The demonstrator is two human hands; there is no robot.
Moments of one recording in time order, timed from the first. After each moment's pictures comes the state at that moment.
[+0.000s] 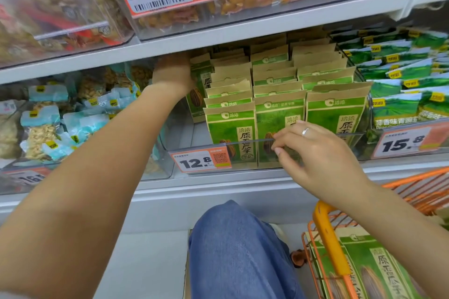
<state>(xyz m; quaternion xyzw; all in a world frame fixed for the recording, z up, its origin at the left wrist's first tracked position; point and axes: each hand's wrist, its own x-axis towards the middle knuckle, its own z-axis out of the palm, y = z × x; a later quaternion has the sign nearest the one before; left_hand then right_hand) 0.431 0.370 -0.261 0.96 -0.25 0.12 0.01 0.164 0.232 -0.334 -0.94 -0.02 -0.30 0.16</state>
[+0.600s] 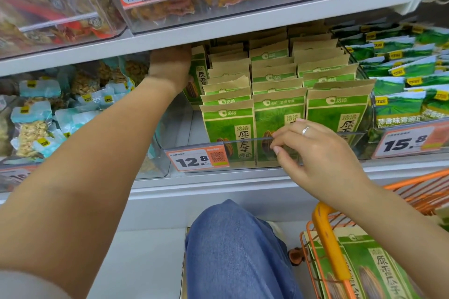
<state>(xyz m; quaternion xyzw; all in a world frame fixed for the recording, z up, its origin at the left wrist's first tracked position) 0.440 0.370 -0.262 0.92 -0.31 0.17 -0.14 0.165 0.230 -0.336 -0.94 -0.03 -0.30 0.15</state>
